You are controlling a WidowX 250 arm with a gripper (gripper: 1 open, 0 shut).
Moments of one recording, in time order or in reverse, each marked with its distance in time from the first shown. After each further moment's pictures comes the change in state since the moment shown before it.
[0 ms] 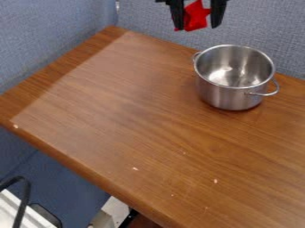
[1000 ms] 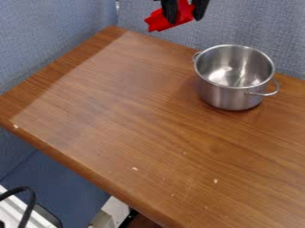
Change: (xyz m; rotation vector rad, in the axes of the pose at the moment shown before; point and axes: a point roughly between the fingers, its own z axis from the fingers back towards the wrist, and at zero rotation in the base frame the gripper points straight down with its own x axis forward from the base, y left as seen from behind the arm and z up) arm 0.059 0.018 -0.027 0.142 0.020 0.389
